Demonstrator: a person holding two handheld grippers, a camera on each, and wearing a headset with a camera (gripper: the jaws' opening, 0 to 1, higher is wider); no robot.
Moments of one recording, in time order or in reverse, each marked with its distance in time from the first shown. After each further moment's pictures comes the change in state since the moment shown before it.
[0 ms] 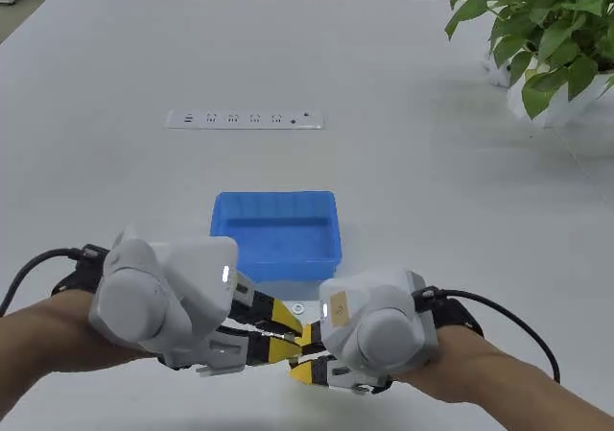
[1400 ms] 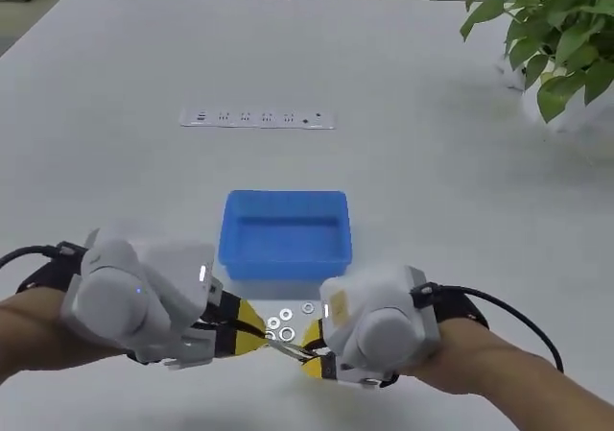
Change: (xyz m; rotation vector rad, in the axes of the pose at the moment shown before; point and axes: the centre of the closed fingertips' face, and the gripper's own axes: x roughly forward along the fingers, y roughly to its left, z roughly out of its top) left arm -0.030 0.004 -0.030 -0.034 0.114 0.052; right arm 0.002 -0.006 -0.002 -0.057 0.059 0.007
